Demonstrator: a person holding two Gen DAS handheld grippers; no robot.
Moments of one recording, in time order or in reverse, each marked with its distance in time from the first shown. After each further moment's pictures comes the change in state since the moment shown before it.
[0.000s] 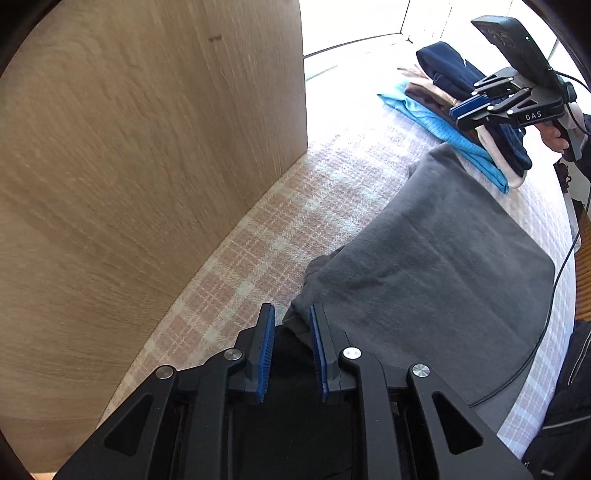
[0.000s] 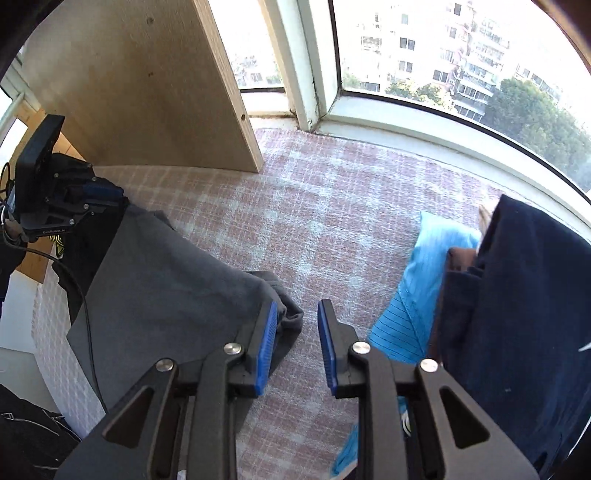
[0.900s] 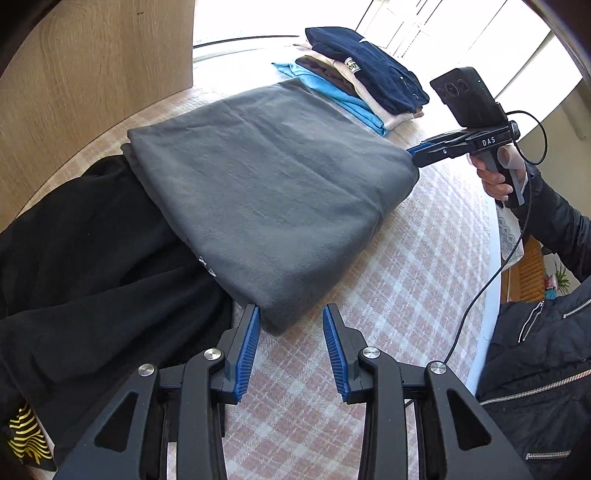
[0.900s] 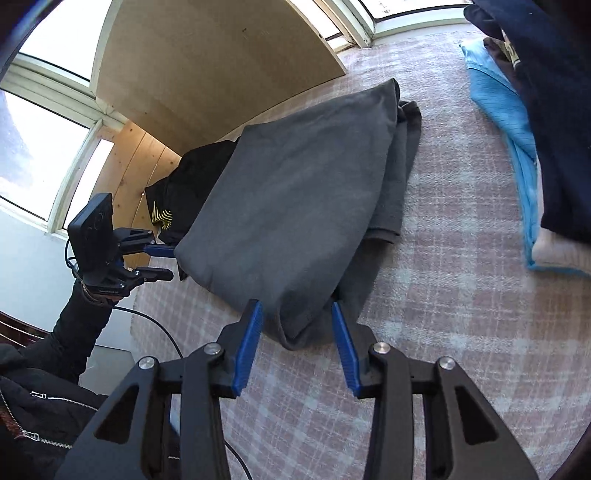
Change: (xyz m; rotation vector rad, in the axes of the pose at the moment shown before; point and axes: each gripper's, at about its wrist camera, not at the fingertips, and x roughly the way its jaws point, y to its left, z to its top) left arm -0.028 -0.133 -0.143 -0.091 -0.041 -0.226; right arm 0.005 0.069 -0.178 0.214 -0.059 0.458
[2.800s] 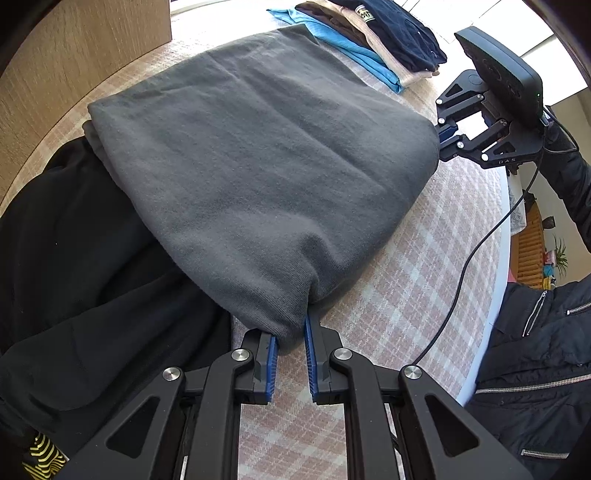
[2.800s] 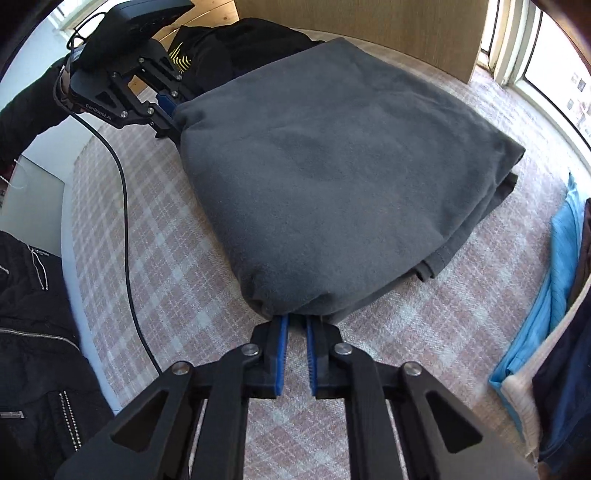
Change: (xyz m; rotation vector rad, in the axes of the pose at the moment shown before) left arm 0.040 0.008 0.040 -0.002 0.236 -0.005; right arm 0.035 0.045 -0.011 -0.595 0.316 -0.252
